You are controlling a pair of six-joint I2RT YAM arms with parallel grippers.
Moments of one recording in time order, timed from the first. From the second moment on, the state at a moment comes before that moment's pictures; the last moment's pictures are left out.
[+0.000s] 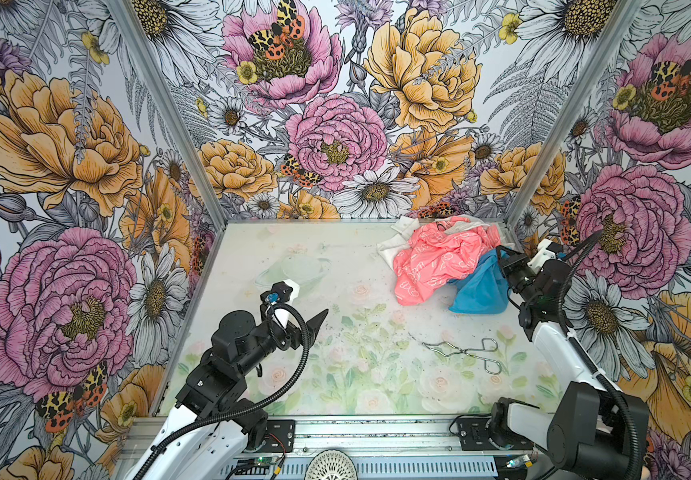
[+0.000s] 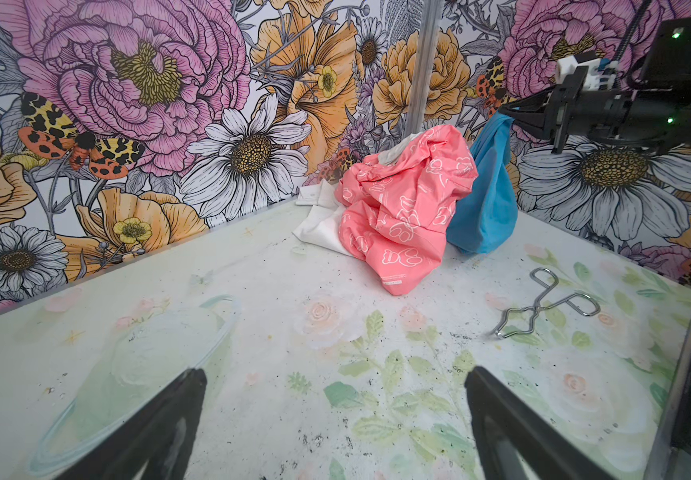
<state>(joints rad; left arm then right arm) -0.52 0.50 0.66 -0.35 0.12 0.03 -0.29 1.16 0.67 0.36 -0.45 0.98</state>
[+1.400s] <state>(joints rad) -0.53 0.48 0.66 -0.35 0.11 0.03 -0.24 1.04 0.92 0.38 -0.41 0.94</state>
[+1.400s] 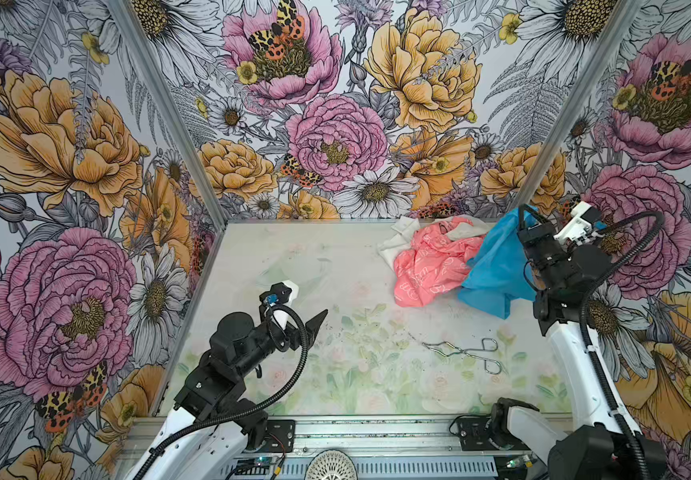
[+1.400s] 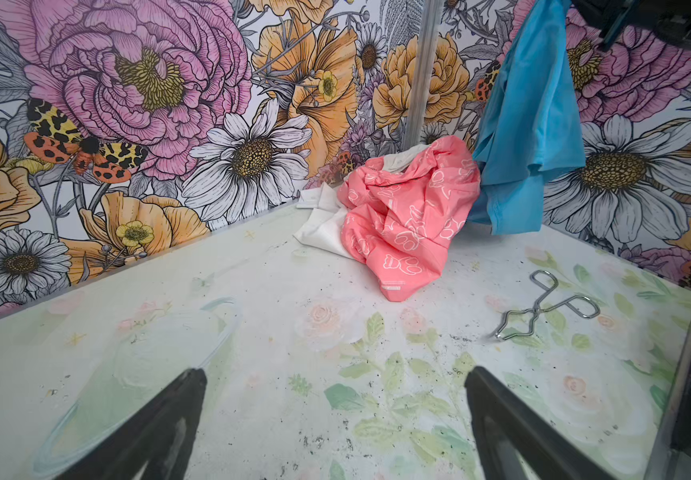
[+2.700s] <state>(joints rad) -0.54 0.45 0.66 -0.35 0.10 0.03 0.14 1.17 1.36 0.34 -0.29 0.75</state>
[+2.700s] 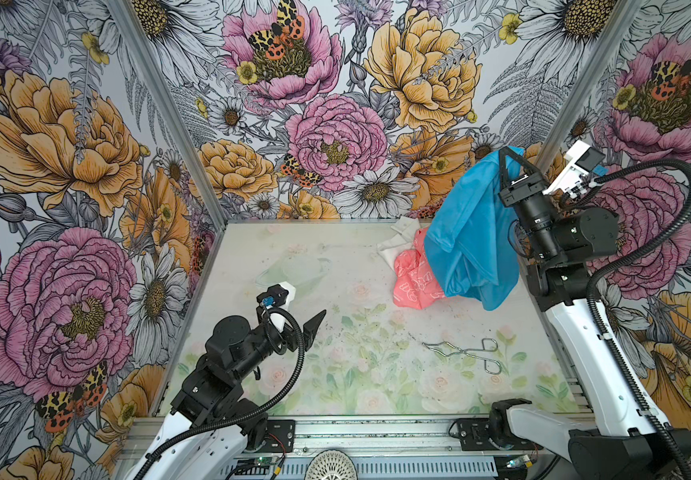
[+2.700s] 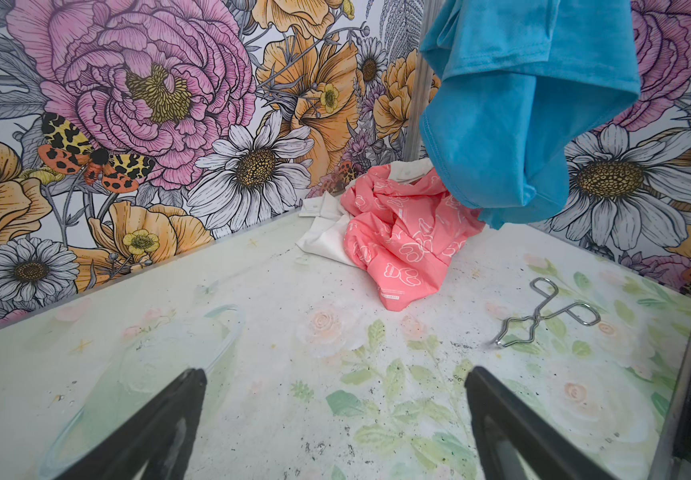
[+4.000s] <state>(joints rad) -0.54 0.41 0.65 -0.35 0.09 0.03 0.67 1.84 1.86 0.35 -0.22 0.64</state>
